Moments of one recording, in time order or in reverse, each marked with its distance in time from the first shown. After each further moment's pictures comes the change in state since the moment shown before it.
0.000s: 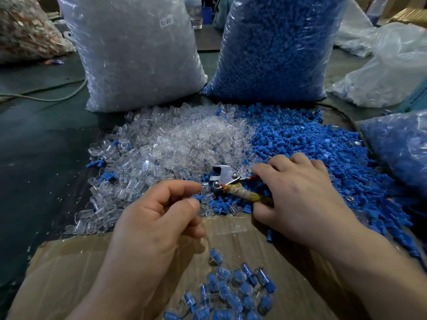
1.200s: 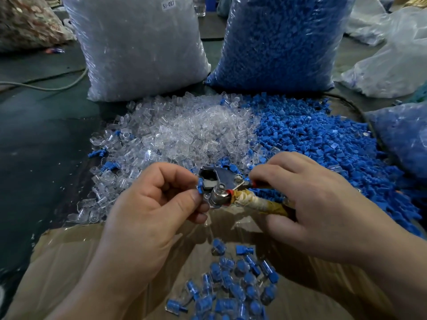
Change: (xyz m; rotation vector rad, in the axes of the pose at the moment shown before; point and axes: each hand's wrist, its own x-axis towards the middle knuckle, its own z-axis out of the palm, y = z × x) left_hand 0.004 -0.010 -0.012 -0.021 -0.058 0.153; right_hand -0.028 0.005 -0.020 0.348 0.017 -0.278
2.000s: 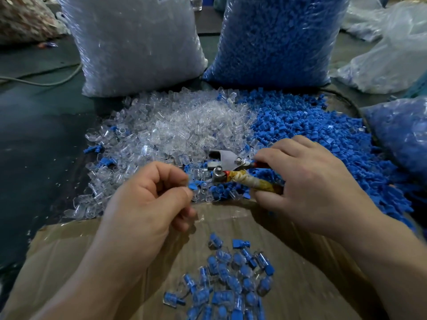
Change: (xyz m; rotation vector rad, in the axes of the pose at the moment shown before) left_hand 0.002 0.000 -0.006 0.184 0.030 -0.095; right_hand 0.013 0.009 0.009 -0.198 0.108 0.134
